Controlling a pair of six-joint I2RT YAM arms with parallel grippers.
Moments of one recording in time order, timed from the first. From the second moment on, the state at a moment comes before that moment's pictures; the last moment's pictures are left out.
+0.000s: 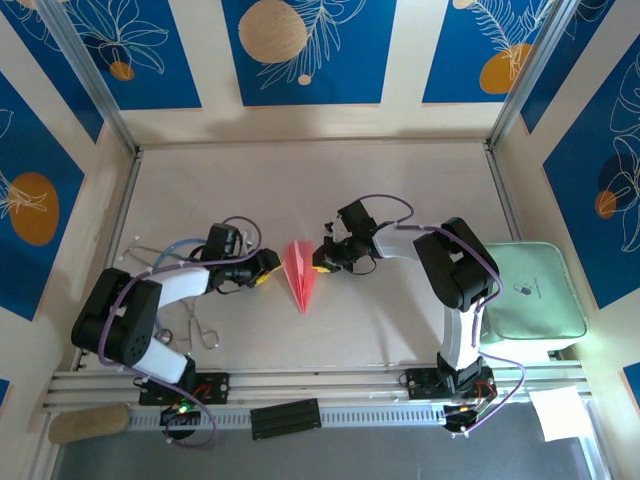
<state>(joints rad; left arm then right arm) -0.35 1.52 0.59 0.05 0.55 -0.86 0.55 1.92 1.04 -0.15 -0.69 0.76</state>
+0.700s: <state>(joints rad) -0.40 1.63 0.68 0.05 0.52 -0.89 0.53 1.92 1.02 -0.12 -0.69 0.77</state>
